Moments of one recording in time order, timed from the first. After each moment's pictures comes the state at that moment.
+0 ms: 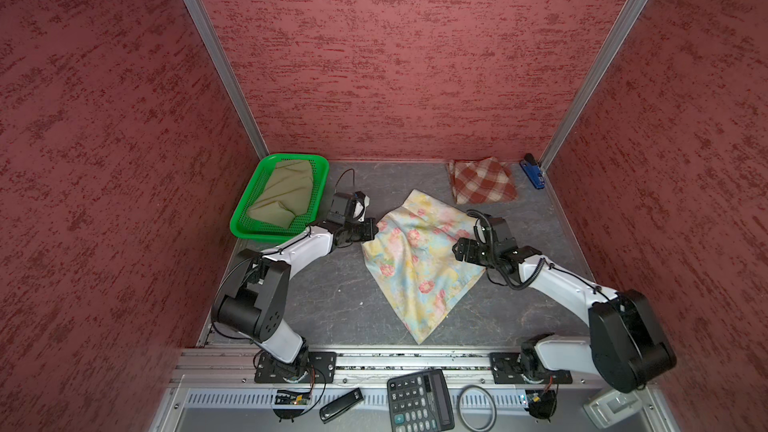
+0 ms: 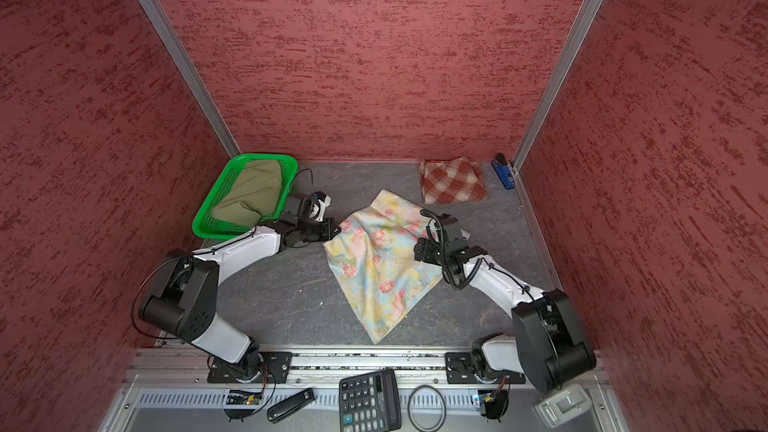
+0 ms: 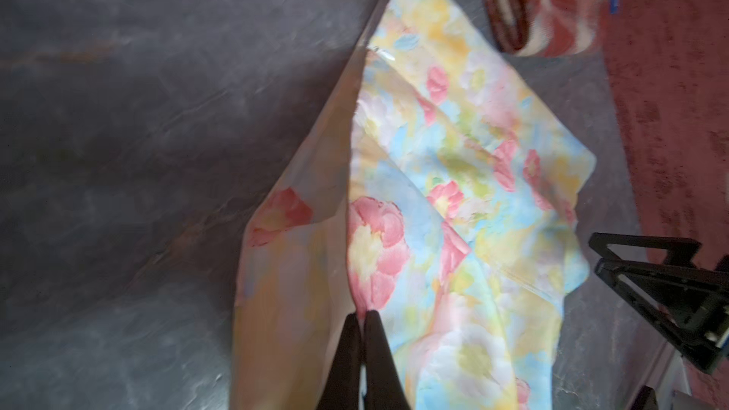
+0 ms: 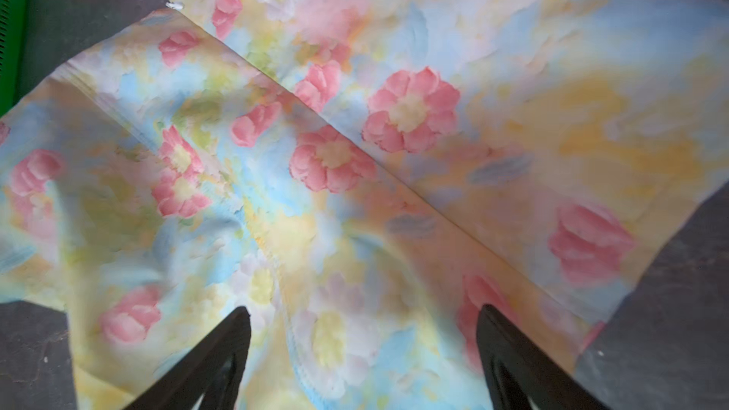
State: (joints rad) left arm -0.33 1.59 0.91 -0.19 0.33 -0.44; right arm 0.35 1.36 0.67 -0.23 -0.10 0.54
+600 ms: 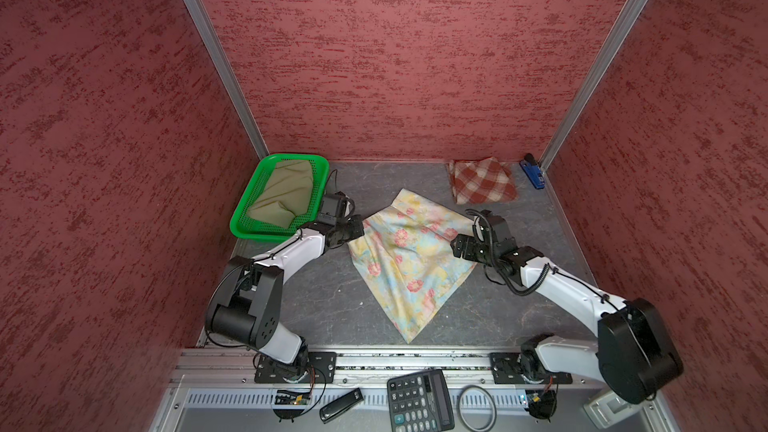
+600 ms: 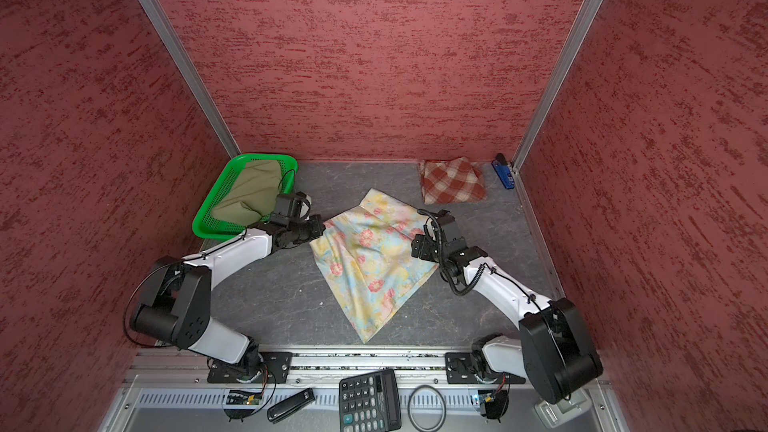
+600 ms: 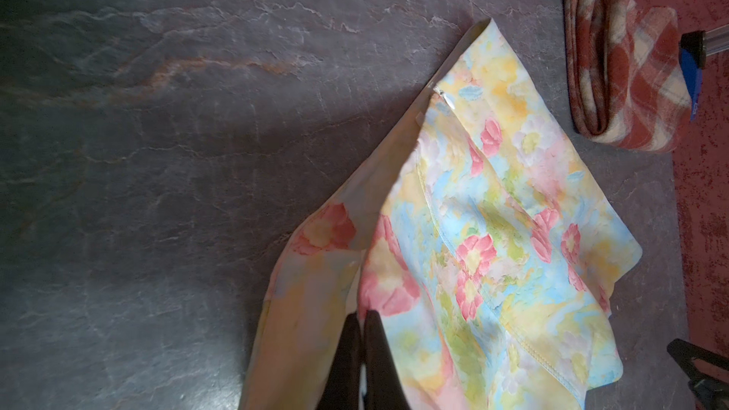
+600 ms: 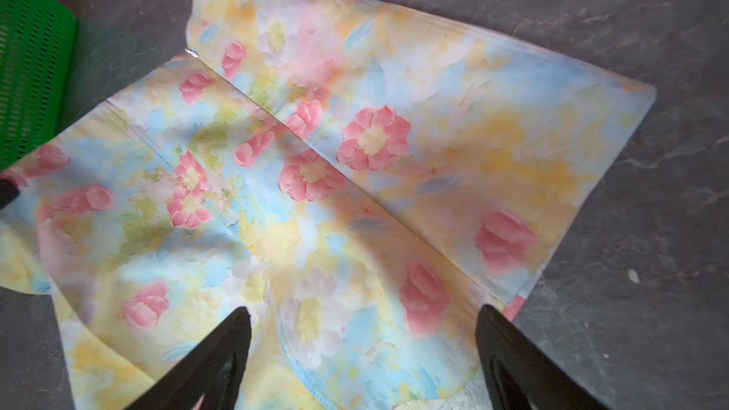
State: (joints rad) left arm -0.28 1.54 0.90 -0.21 0.18 -0.56; right arm 0.40 1.30 0.69 -0.24 -0.04 0.57
